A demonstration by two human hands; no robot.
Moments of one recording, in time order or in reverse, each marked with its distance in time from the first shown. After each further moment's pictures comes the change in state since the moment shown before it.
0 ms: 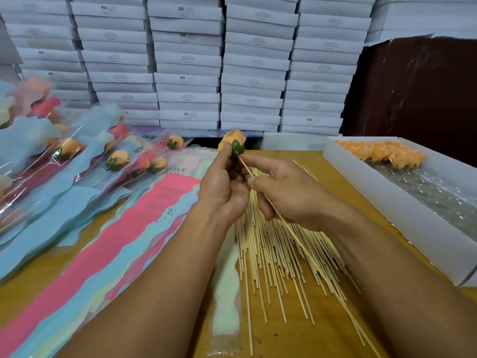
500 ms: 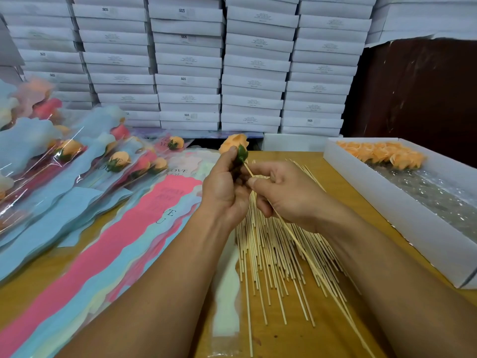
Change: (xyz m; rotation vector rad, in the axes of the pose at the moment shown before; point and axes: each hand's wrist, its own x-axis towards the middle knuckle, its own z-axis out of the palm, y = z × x) left_hand -0.006 -0.006 0.002 0.128 0.051 0.064; right_hand 0.003 0.008 0.001 -0.043 0.031 0.007
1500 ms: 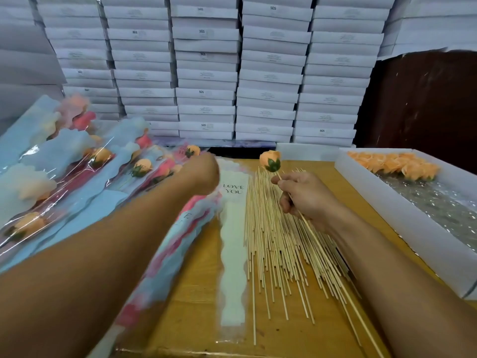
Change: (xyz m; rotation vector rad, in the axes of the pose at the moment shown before) left_hand 0.029 0.092 -0.018 2.328 -0.003 0.250; right_hand 0.021 0.040 -0.021 0.121 0.152 0.246
